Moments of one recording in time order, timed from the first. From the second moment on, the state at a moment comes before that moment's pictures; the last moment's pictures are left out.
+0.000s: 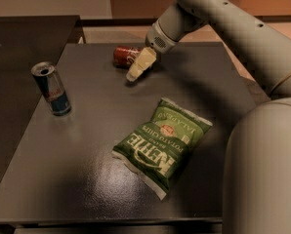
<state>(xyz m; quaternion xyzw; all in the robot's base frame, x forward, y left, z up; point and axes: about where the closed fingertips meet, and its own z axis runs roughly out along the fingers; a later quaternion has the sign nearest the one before) 0.703 0.010 0.849 -0.55 0.76 0.19 0.27</state>
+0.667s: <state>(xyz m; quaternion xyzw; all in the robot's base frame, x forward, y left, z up) 0.721 0.004 0.844 -0.54 0.77 0.20 0.27</state>
